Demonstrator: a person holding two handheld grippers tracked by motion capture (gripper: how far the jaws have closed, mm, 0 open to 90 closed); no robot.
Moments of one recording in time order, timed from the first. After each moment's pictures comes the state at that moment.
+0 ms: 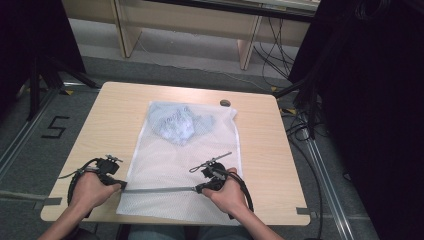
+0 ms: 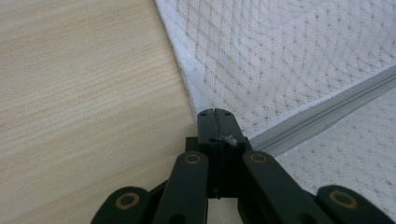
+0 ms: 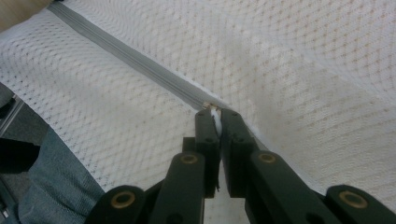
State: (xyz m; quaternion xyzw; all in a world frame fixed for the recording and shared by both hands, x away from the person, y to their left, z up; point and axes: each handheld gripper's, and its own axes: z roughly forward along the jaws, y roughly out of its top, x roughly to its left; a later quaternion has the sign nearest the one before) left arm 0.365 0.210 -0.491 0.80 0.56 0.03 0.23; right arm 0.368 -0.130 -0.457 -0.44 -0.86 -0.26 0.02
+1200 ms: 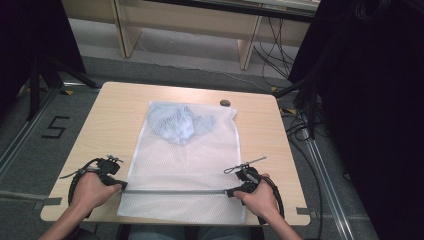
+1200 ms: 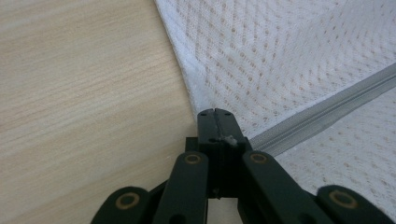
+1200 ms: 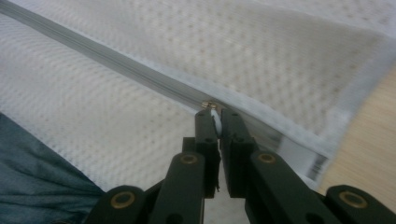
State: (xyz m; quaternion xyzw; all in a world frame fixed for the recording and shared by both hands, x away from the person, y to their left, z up) left arm 0.364 0.206 -0.491 0.79 0.56 0.03 0.23; right arm 0.364 -0.220 -0.461 -0.52 -0.82 -0.23 0.03
